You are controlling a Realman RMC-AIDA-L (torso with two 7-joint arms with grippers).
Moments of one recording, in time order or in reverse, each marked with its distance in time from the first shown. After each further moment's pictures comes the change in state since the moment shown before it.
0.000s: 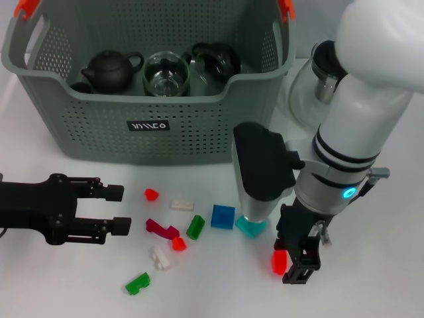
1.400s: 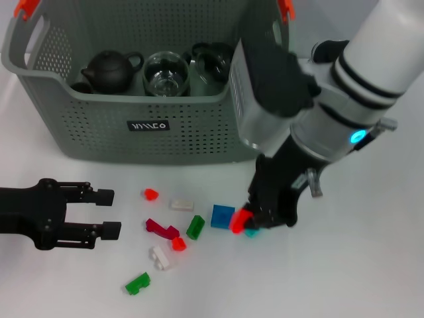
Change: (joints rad) left arm 0.018 0.018 -0.005 0.010 0.000 0.009 0.004; right arm -0.041 -0.015 0.268 -0.306 0.016 -0.202 0.008
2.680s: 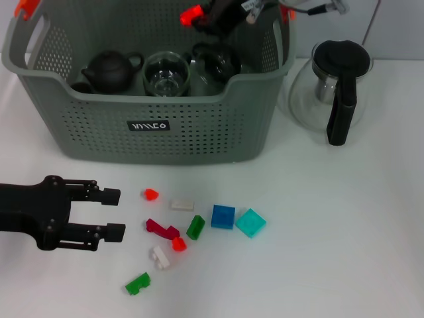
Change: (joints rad) left arm -0.022 0.004 0.011 -0.002 0.000 0.028 0.020; right arm 0.198 -0.028 0.376 0.328 -0.006 0.651 -0.009
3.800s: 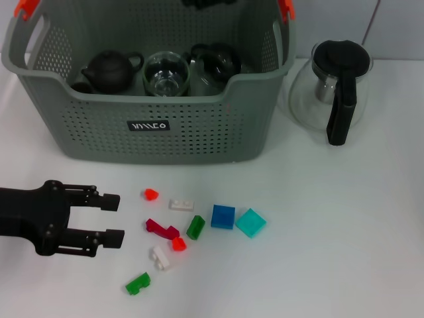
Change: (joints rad) left arm 0.000 0.000 -0.001 -0.001 0.016 0.010 -0.002; right arm -0.116 -0.001 0.075 -0.332 0.108 -0.245 0.017
